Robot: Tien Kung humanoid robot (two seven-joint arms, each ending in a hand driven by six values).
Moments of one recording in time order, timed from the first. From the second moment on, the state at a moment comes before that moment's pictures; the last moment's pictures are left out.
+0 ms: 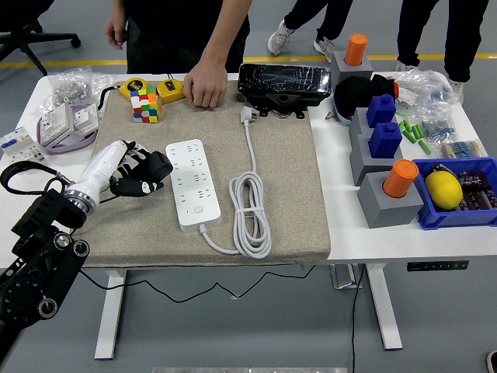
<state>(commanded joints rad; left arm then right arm) -0.30 0.13 -1.34 -1.18 2.02 -0.01 0.05 0.09 -0.13 1.76 0.18 -1.02 -0.15 -0.17</state>
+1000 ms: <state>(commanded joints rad) -0.51 0.19 -1.05 -0.98 2.00 0.01 0.03 0.09 -0.13 1.73 0.18 -1.00 -0.16 -0.17</state>
